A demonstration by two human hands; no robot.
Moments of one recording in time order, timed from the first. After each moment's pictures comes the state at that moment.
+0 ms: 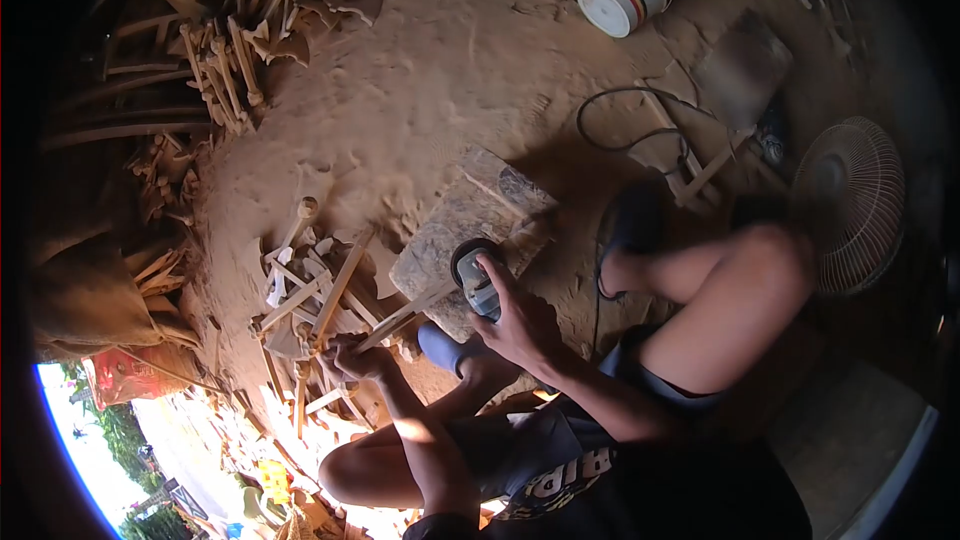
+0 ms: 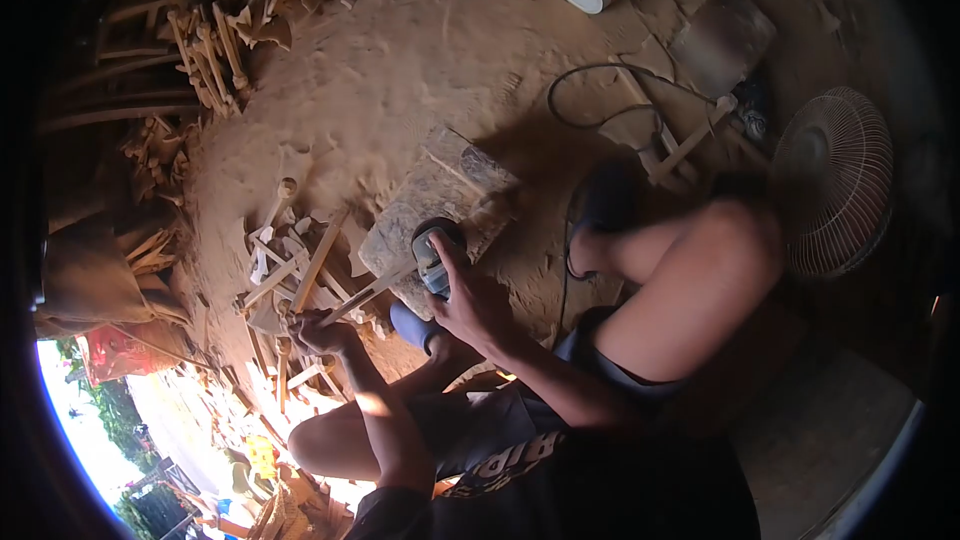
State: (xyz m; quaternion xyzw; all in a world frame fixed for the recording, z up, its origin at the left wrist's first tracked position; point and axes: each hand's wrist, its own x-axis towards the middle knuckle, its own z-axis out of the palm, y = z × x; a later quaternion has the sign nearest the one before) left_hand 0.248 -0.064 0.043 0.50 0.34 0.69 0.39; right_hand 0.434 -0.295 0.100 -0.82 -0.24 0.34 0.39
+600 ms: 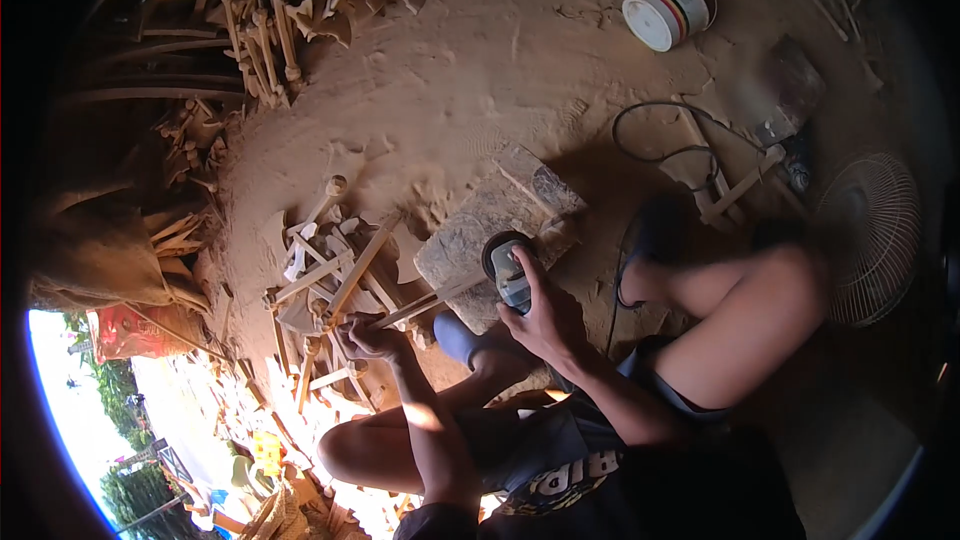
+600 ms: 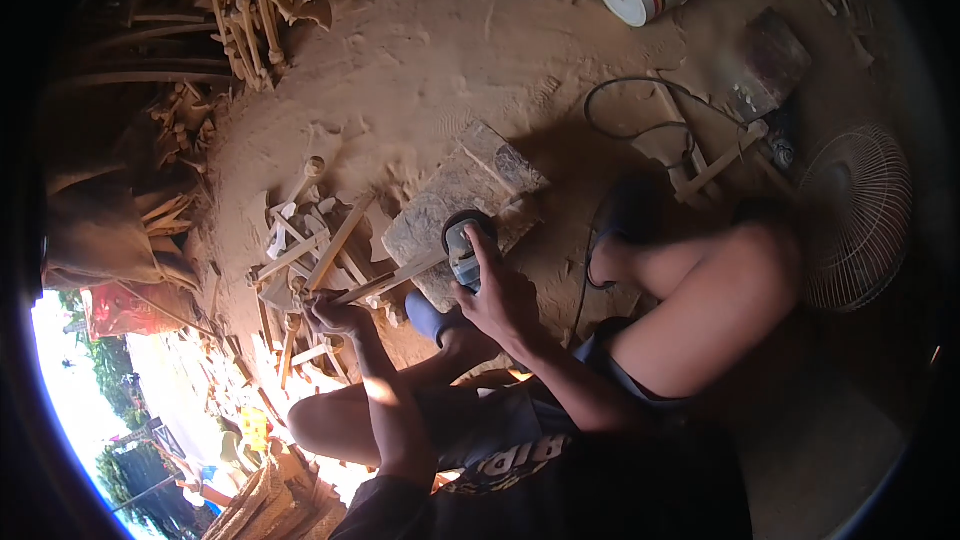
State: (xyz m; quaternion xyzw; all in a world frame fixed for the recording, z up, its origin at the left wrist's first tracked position) left_hand 0.257 -0.061 0.051 0.51 0.38 0.70 0.32; right_hand 0.438 -0.298 0.101 -0.81 -0.24 0.31 0.43
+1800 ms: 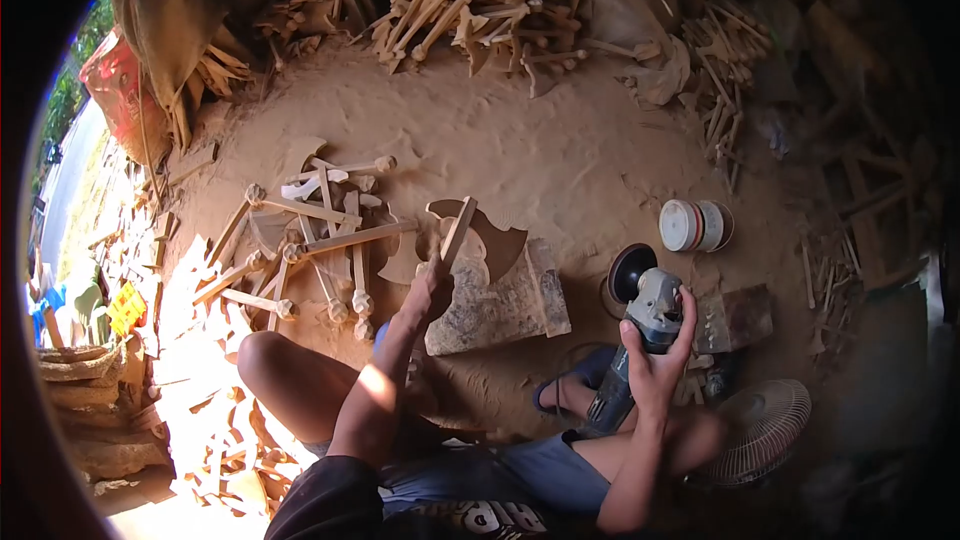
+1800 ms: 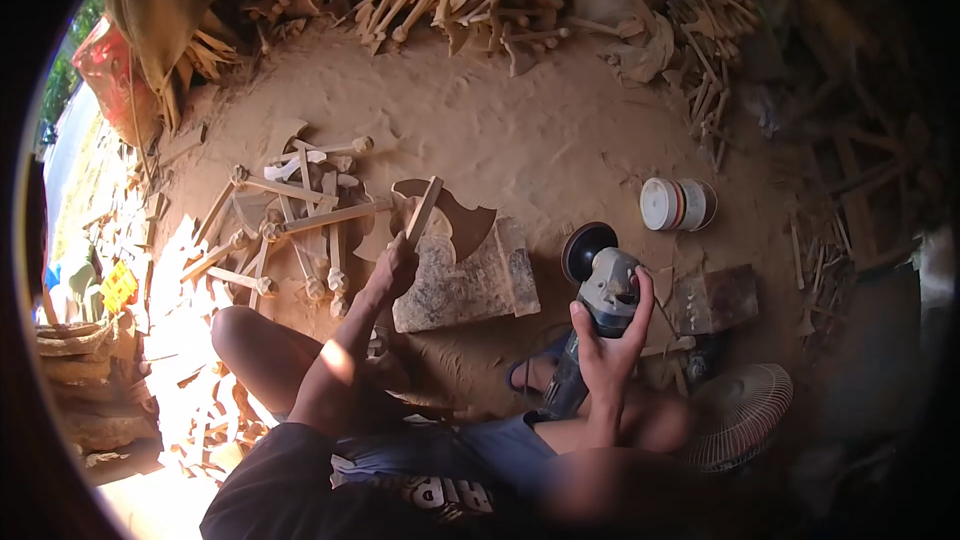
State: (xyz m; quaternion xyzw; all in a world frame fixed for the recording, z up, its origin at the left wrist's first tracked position) left_hand 0.320 -0.084 0.009 0.79 0.43 0.24 0.36; right_hand 0.562 -0.360 0.247 -0.72 -0.34 0.09 0.60
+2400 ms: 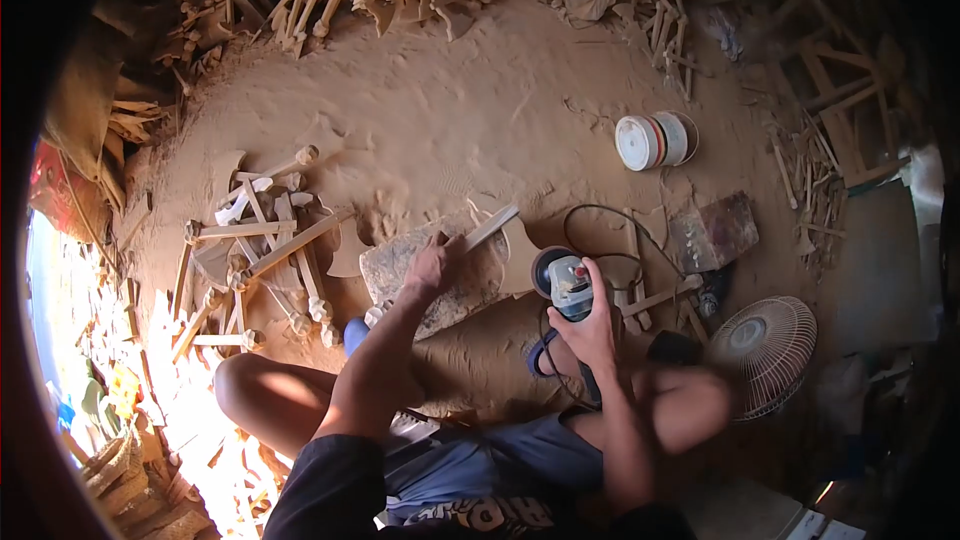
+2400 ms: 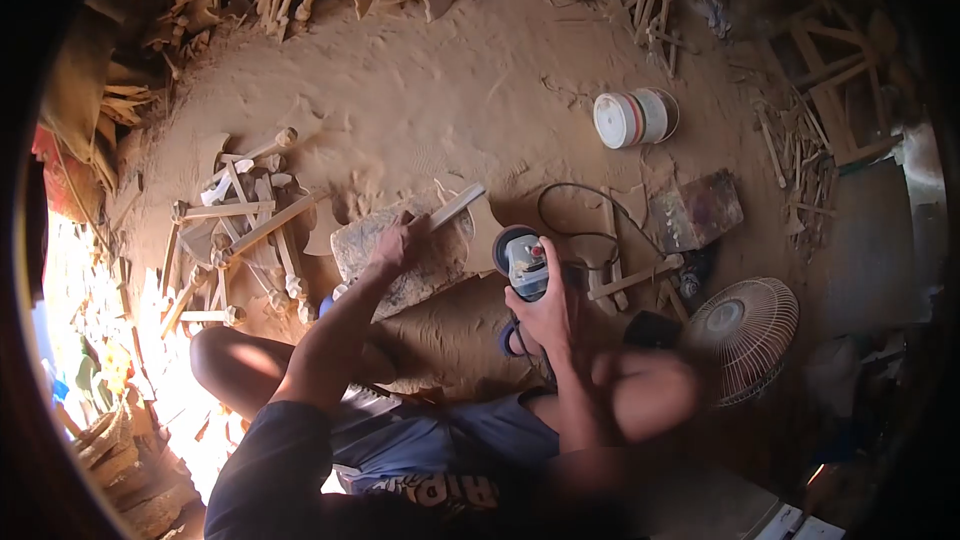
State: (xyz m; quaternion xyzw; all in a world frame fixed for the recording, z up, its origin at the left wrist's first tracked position) left_hand 0.422 -0.103 -0.001 0.90 0.30 -0.03 0.32; right_hand 0.570 -0.372 0.126 -0.79 -0.31 0.20 0.48
